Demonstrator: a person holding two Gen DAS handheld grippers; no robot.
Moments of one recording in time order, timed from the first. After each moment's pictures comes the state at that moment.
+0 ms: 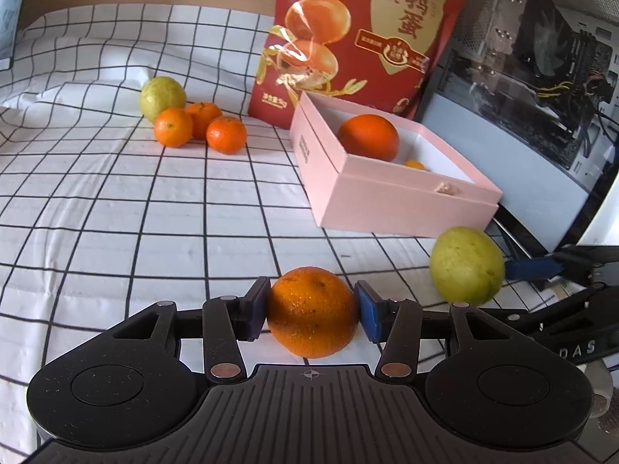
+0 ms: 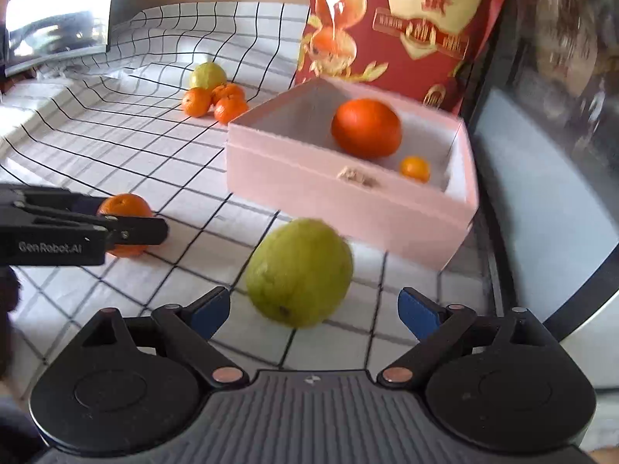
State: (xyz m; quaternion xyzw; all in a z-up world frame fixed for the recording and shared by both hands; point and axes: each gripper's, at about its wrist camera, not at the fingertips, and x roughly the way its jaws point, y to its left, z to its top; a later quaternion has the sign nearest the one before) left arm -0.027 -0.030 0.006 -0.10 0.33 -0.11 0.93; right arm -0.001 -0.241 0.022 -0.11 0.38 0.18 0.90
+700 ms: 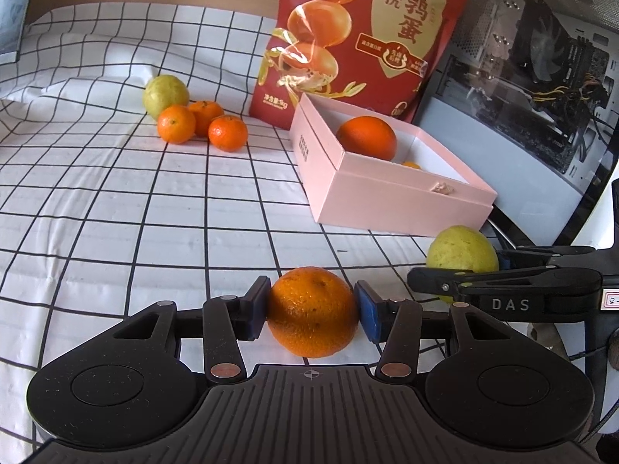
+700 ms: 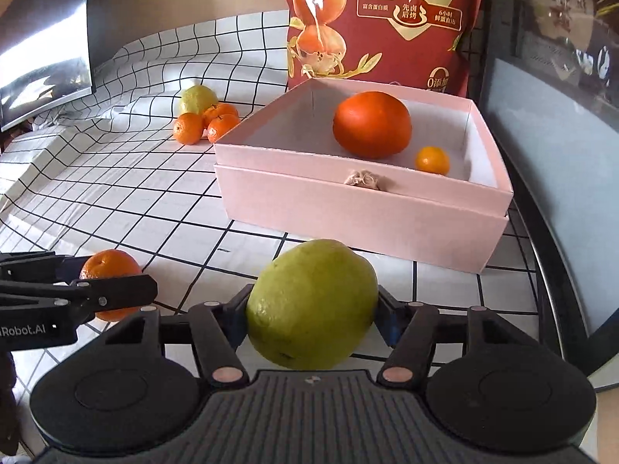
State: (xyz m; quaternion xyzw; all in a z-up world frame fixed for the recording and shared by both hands) left arm -0.037 -0.029 0.004 -0.12 0.32 -0.11 0.93; right arm 0.024 -0.240 0.005 -0.05 0.36 0.19 0.91
